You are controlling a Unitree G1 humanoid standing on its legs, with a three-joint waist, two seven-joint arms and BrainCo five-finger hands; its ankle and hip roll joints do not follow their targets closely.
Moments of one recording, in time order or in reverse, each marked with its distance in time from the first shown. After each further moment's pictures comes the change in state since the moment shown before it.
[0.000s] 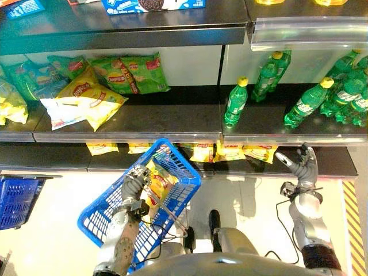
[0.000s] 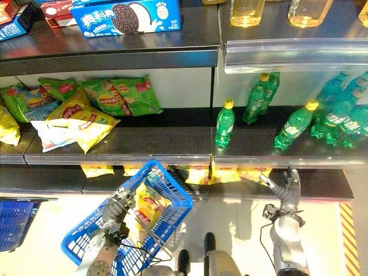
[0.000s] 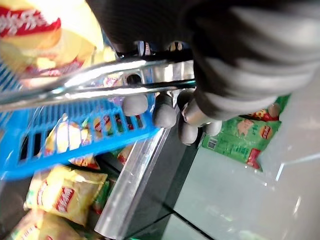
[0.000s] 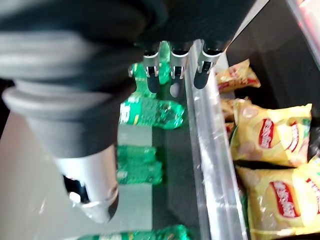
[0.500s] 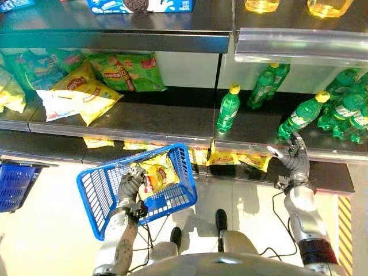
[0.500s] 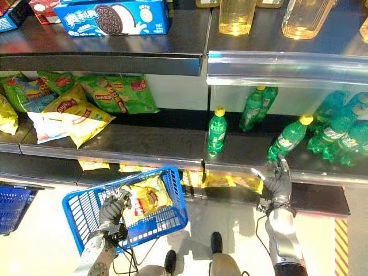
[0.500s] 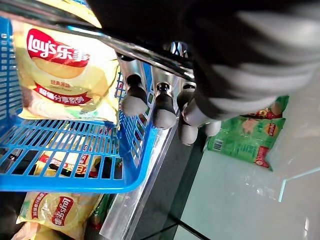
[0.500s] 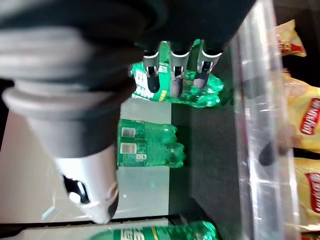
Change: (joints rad) left arm 0.051 -0.045 0.016 -0.022 0.034 0.000 0.007; right arm -0.025 -0.011 0.001 -0.048 -0.005 0.015 0.015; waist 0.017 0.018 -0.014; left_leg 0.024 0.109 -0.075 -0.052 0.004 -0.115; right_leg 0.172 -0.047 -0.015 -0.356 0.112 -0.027
